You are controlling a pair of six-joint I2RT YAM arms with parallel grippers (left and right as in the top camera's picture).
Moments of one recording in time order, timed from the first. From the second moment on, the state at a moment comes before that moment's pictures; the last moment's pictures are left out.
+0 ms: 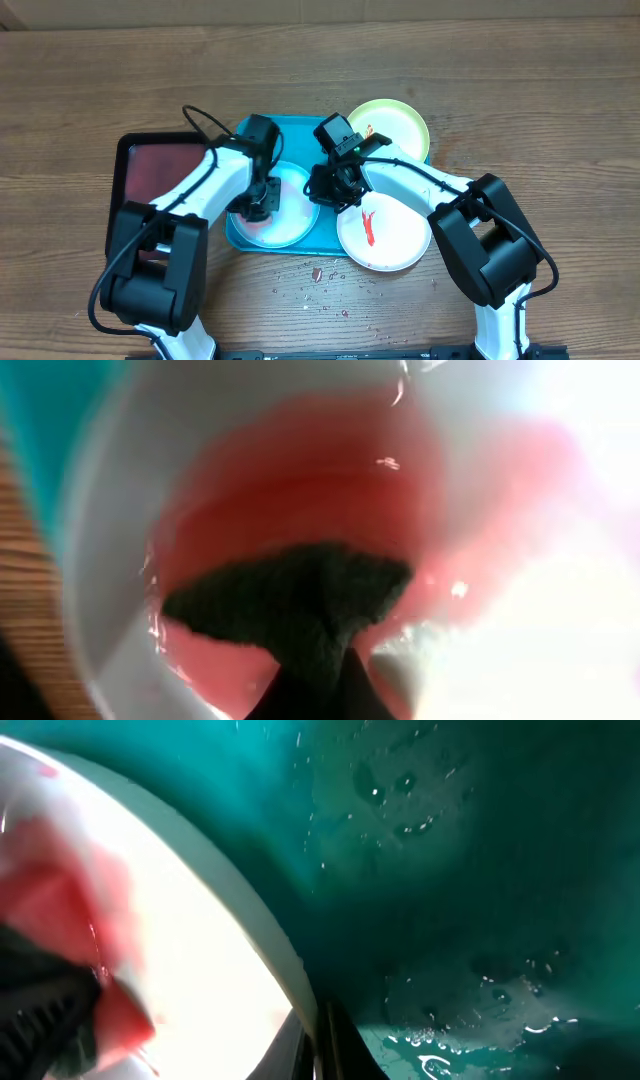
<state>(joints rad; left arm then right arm) -0.28 1.86 1.14 -0.86 -0.01 -0.22 0.62 2.08 1.39 -0.62 -0.35 0.75</state>
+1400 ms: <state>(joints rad) -0.21 1.88 1.10 -0.85 0.52 0.15 0.62 2.08 1.39 -0.62 -0.34 0.77</state>
